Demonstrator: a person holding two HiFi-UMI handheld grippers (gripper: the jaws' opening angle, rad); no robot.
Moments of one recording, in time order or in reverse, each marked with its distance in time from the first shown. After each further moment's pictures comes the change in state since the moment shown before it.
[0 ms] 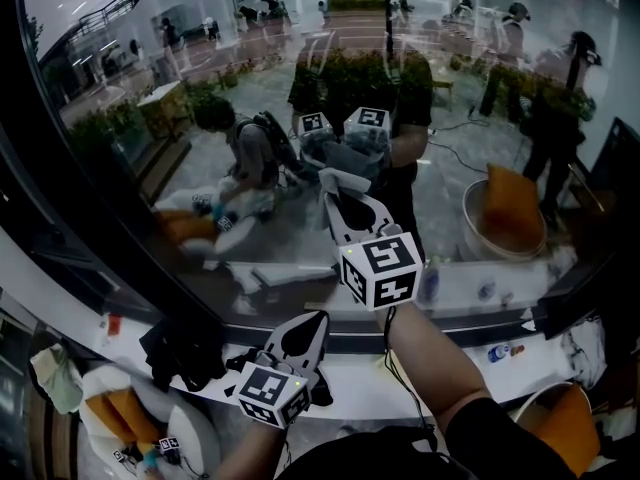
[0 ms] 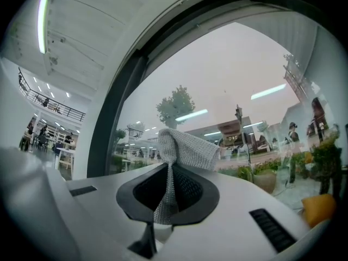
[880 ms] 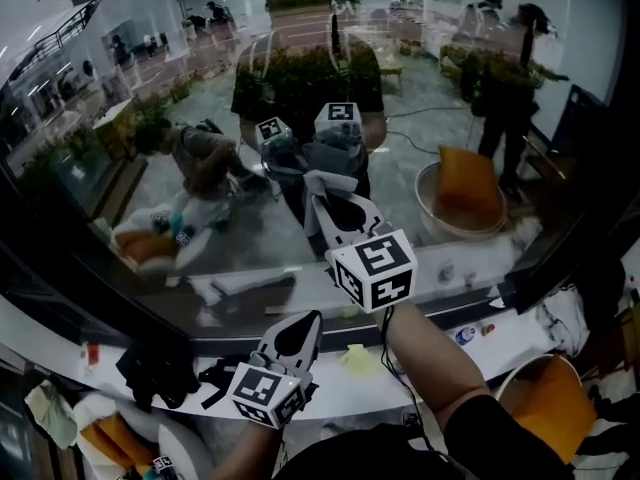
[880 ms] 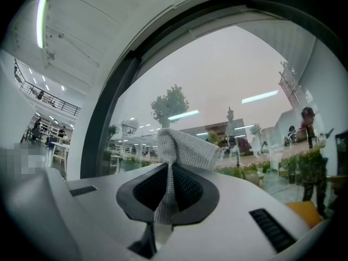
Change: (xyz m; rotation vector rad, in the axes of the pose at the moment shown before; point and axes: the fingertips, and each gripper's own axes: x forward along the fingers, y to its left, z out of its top) left arm 0.035 -0.049 -0.002 -0.029 -0.001 -0.145; right arm -0.053 -0.051 0.005 -0.059 0.038 -0.072
